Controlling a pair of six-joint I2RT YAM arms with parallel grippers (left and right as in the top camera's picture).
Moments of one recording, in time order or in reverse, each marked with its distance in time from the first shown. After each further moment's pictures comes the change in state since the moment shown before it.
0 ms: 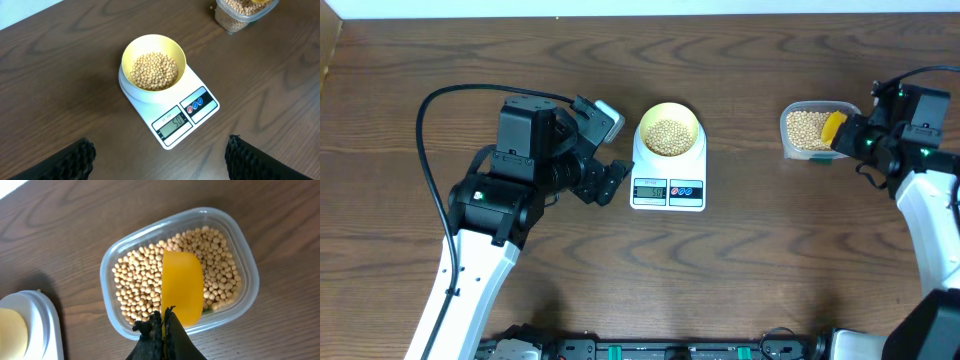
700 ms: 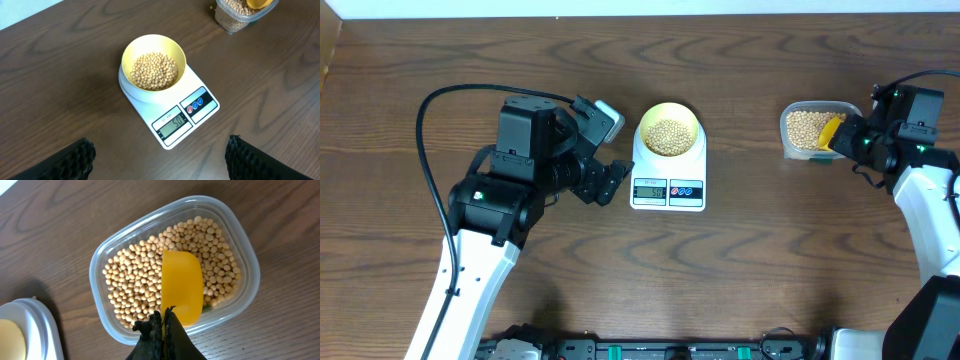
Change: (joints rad) left arm 0.000 0.000 0.000 0.000 0.000 0.000; right arm 0.000 0.035 0.000 0.000 0.016 0.065
